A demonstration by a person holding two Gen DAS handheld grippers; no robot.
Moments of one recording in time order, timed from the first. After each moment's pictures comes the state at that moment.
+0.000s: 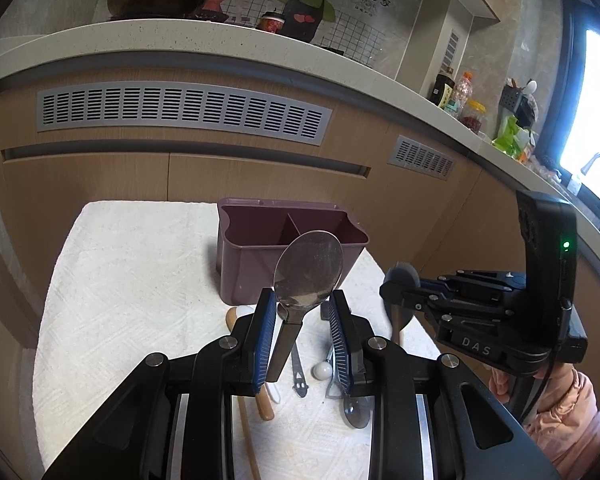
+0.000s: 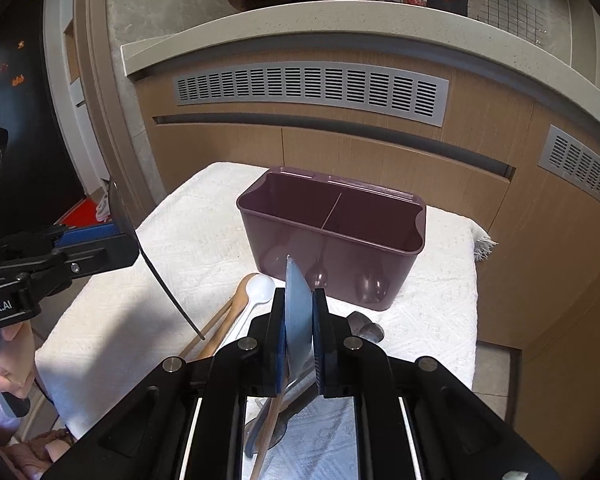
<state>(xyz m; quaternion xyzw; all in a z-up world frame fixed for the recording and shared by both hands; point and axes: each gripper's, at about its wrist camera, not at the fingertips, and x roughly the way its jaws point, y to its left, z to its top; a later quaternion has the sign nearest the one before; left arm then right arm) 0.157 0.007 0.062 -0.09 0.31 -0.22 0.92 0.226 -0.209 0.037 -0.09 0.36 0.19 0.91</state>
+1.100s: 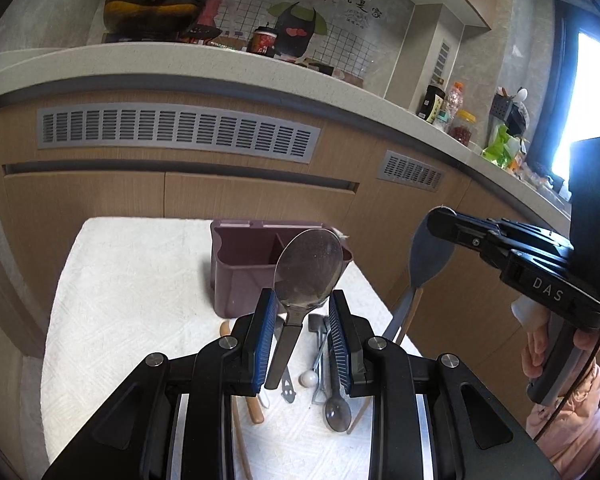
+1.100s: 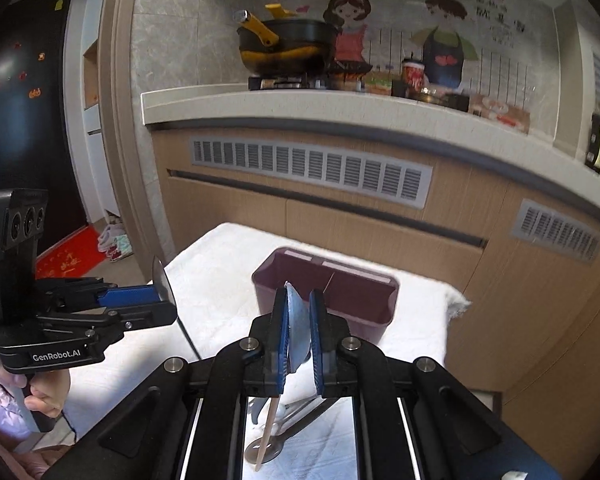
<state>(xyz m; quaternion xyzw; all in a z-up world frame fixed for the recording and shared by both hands) 0.149 0.004 0.092 -0.09 0.29 -0.23 0.93 0.189 -0.209 0.120 -0.10 0.26 0.19 0.94</state>
